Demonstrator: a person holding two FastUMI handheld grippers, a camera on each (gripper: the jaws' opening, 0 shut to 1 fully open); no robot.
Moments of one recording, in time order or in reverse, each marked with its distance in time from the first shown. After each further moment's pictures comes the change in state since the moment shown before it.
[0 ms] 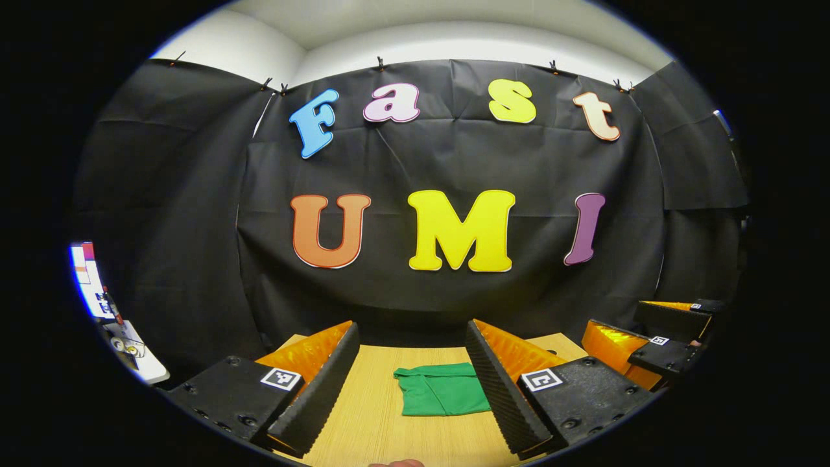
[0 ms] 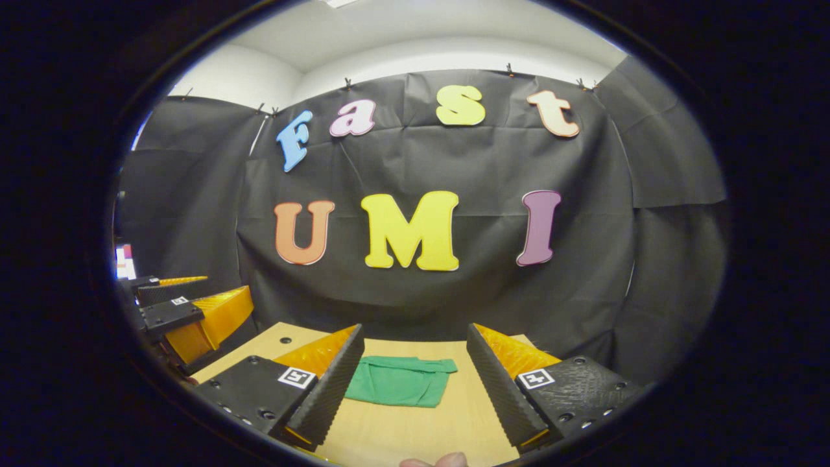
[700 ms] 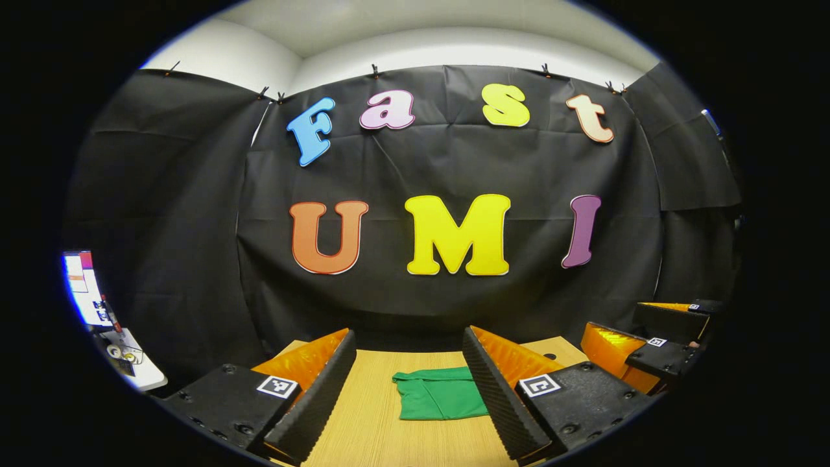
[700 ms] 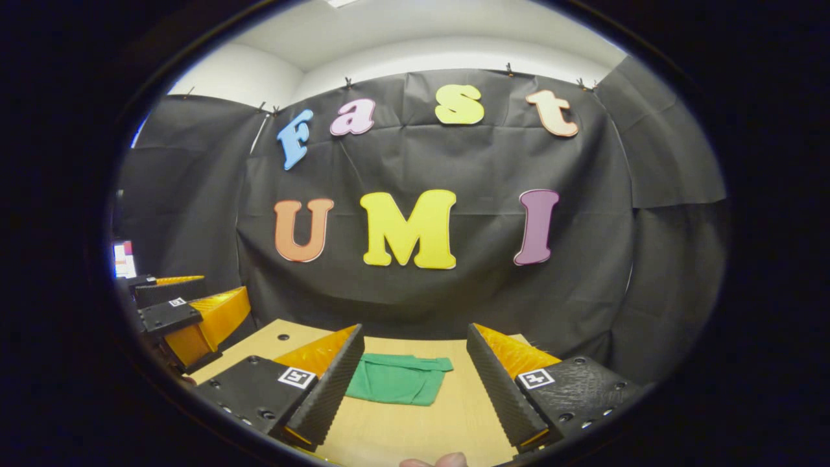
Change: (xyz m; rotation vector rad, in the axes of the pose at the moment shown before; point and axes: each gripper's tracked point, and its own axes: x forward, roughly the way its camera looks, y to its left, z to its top) left arm -0.010 -0.008 -0.006 0.015 0.006 0.025; right arm -0.005 -0.011 -0.004 -0.007 0.001 0.009
